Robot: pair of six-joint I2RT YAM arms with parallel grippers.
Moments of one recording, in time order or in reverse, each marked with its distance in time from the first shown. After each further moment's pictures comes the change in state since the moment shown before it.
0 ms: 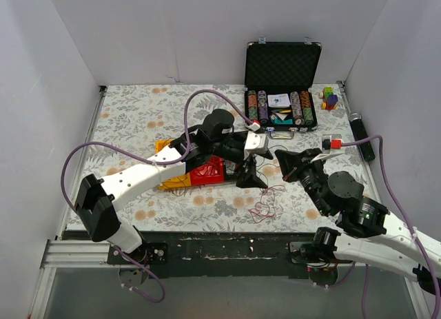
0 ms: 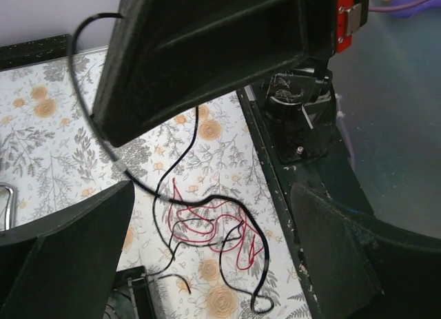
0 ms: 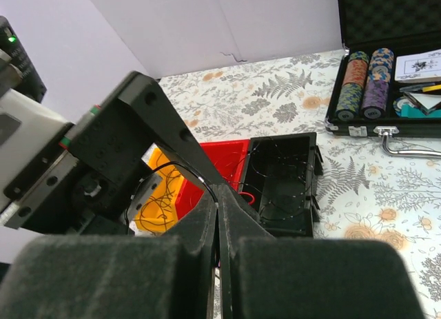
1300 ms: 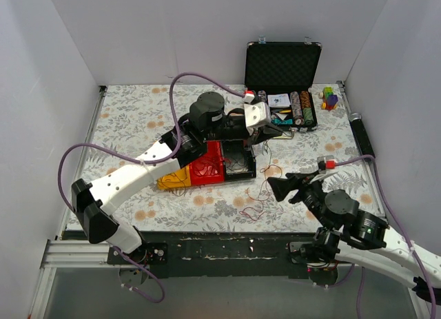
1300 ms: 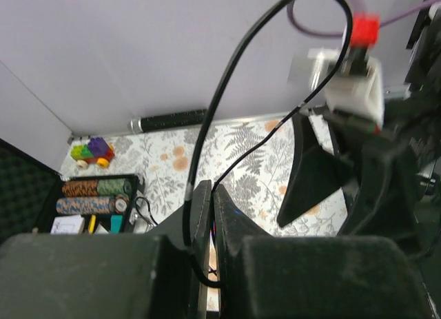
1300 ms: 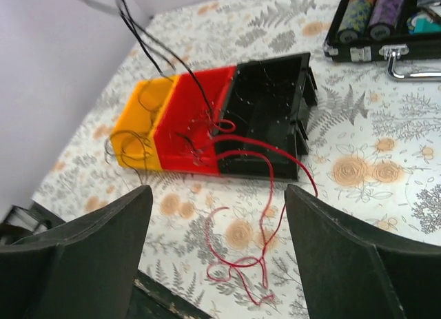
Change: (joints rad) left arm -0.027 -0.017 0.155 0.179 -0.305 -0.100; right arm 0.000 -0.284 -0.226 -0.153 -0.103 0.100
